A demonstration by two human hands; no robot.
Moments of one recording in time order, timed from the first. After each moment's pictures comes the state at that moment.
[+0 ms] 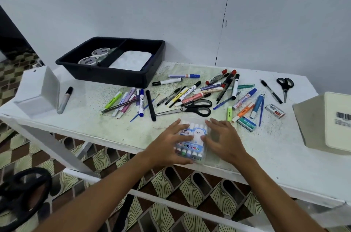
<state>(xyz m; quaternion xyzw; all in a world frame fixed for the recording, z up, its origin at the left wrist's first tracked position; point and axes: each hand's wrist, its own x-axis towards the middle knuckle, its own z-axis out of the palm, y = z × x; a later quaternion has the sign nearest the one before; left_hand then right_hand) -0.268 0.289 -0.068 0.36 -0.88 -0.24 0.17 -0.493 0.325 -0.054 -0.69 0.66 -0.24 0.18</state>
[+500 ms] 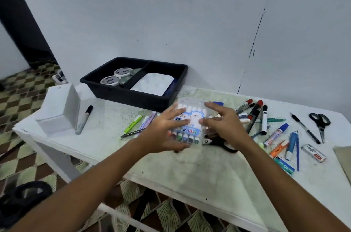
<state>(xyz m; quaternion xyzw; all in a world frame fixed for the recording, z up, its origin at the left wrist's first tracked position) -0.194 0.189 0.002 0.33 -0.88 -0.13 0.30 -0.421 0.207 0.030 -0.54 0.52 -0.48 0.45</state>
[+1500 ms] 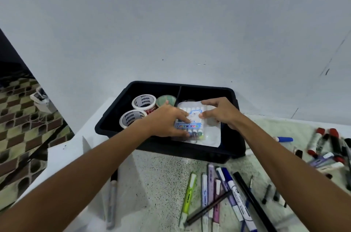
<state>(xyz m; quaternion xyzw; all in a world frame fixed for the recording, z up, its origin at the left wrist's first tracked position) -0.036 -0.085 0.057 0.33 -0.94 -0.08 0.05 -0.254 -0.065 0.047 -0.56 0.65 -0.34 0.38</state>
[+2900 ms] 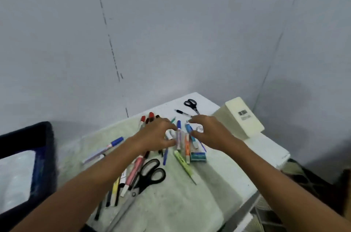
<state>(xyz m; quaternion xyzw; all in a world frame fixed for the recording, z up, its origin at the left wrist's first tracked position) -0.438 0.099 0.049 0.03 -0.98 -0.16 0.06 -0.546 0.282 0.063 -0.46 0.85 -0.24 0.02</state>
